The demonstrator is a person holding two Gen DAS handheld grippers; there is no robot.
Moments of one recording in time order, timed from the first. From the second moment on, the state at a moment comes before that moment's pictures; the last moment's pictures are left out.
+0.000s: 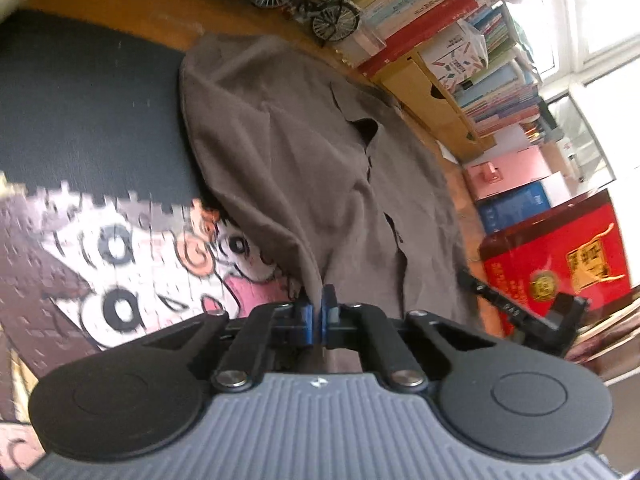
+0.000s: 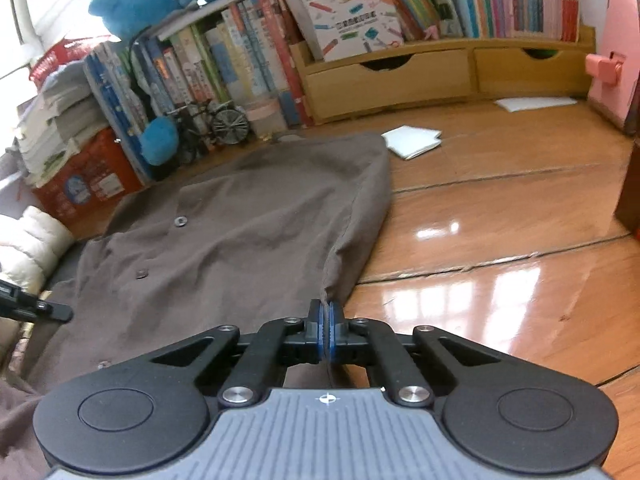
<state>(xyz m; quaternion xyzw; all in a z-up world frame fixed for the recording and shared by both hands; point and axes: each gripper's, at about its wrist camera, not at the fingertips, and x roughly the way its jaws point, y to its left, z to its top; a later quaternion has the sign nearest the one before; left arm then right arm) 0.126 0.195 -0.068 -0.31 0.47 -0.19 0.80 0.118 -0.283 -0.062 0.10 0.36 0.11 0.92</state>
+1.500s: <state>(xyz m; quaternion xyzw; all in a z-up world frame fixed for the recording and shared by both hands) 0.176 0.181 -0.040 -0.14 0.48 -0.07 0.86 0.177 -0.250 -0.061 0.03 0.37 0.10 0.92</state>
